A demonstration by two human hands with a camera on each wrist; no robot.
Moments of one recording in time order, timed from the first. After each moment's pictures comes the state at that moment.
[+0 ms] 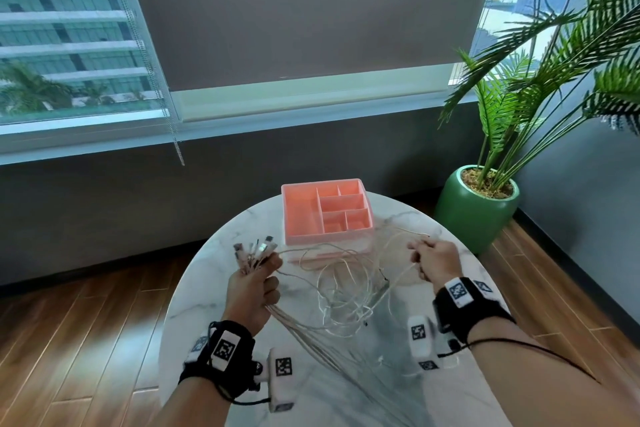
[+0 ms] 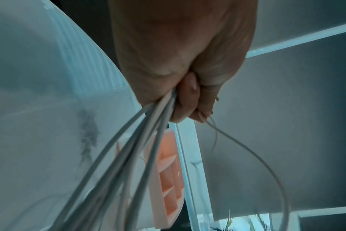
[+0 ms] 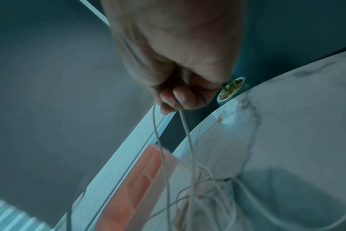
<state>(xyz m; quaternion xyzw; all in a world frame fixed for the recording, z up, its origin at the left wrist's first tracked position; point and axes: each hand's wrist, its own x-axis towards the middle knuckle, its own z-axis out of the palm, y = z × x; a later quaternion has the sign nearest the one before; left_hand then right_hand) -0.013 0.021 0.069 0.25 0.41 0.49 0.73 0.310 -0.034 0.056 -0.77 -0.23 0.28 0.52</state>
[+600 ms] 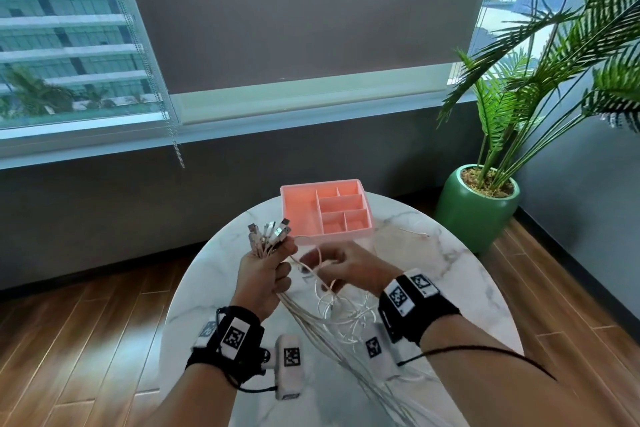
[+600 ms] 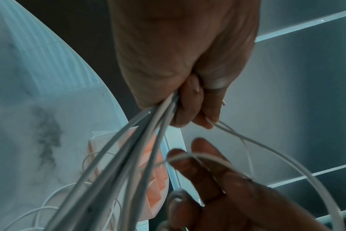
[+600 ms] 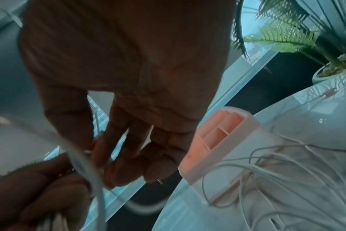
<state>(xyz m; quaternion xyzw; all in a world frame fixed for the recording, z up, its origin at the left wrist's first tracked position) 0.006 0.022 0.099 0.33 0.38 0.47 0.73 0.195 -0.020 0.110 -0.52 -0.61 0.52 0.31</state>
